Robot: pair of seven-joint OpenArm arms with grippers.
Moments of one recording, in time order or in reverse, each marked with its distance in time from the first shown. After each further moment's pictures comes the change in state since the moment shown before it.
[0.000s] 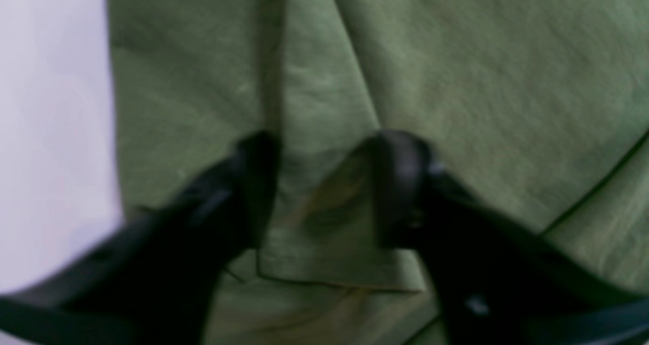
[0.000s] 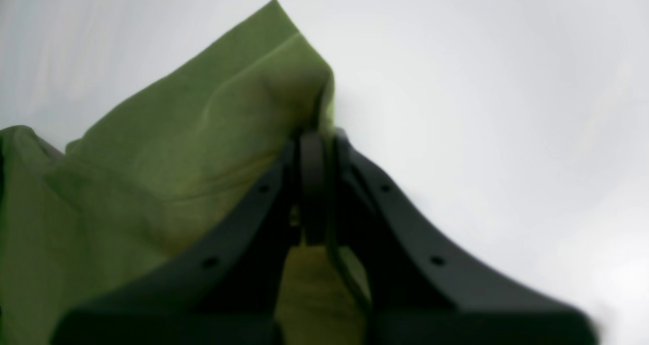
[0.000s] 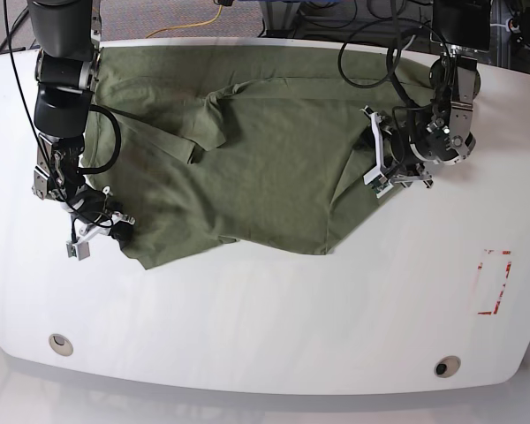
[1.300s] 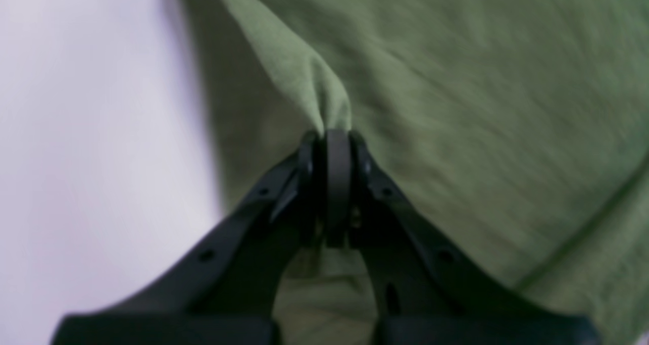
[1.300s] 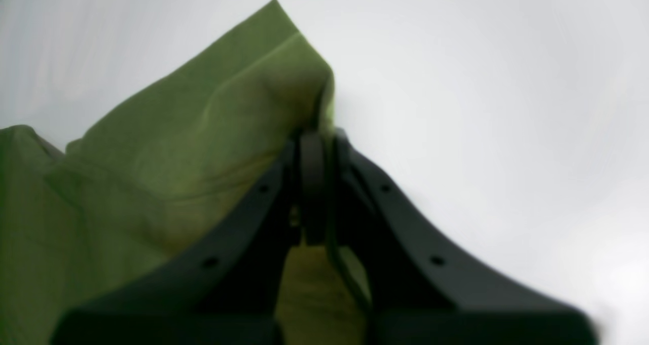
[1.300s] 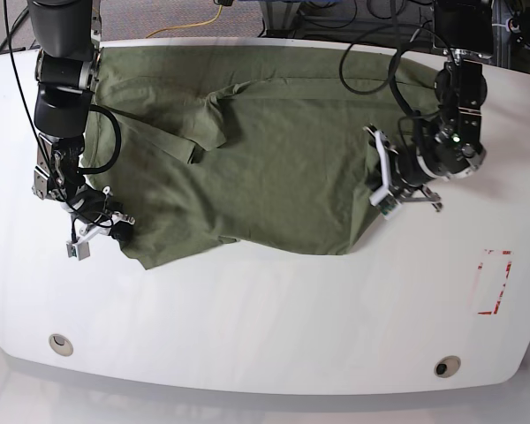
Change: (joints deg) left arm -2.5 0.3 -5.7 5.8 0.1 -0.2 0.0; right arm 0.0 0.0 0.0 0.0 0.0 0.0 0.0
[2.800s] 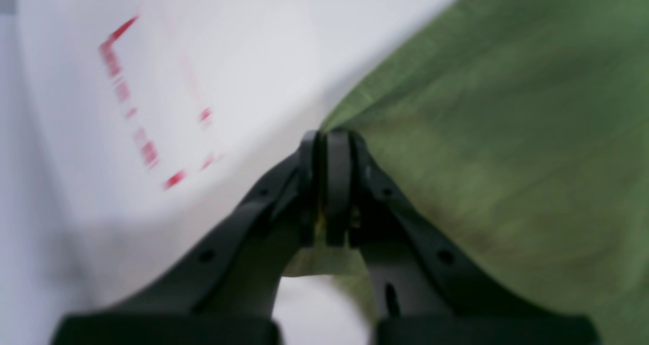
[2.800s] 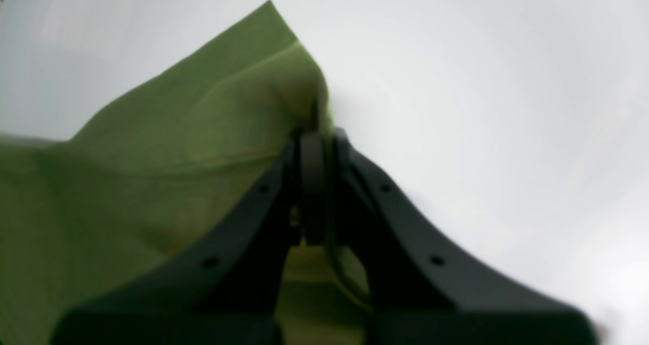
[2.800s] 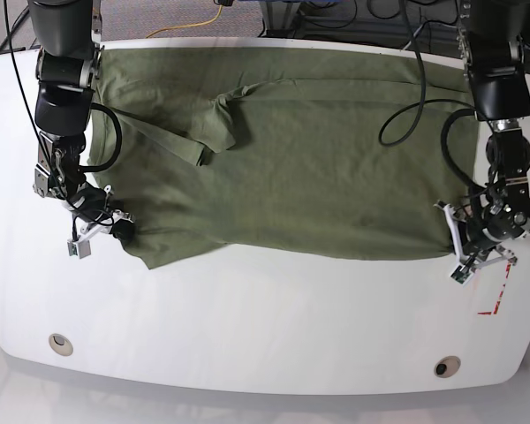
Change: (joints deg) left arm -18.9 -5.1 -5.1 -20.4 12.2 -0.2 -4.7; right arm -0.8 -0.1 0.0 0.7 0.2 0.2 0.3
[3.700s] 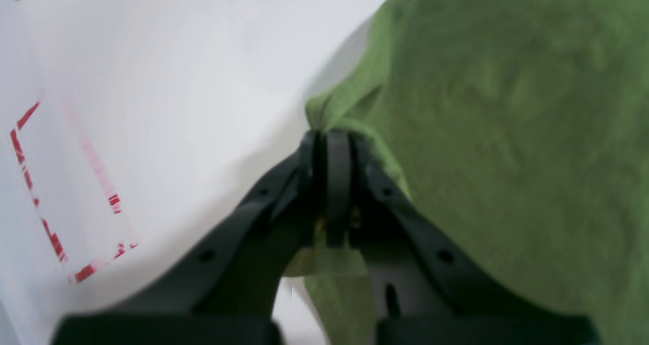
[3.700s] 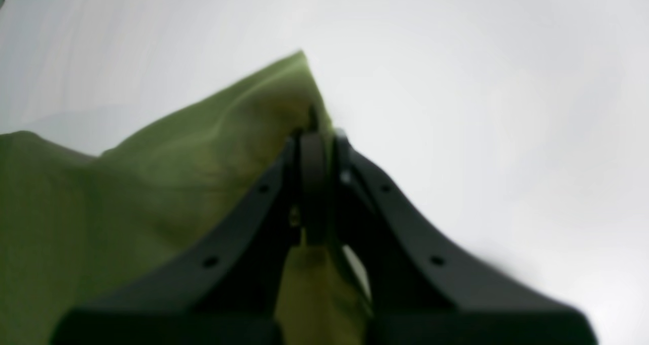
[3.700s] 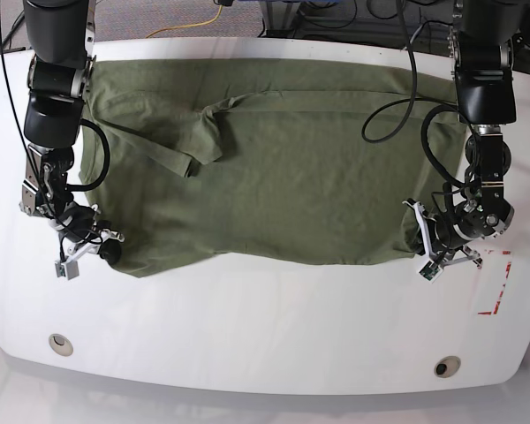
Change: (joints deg) left arm -0.4 1.2 6.0 -5.4 0.1 -0.1 -10.2; right arm 3.5 2.3 -0.3 2.8 -0.6 -0.6 -1.8
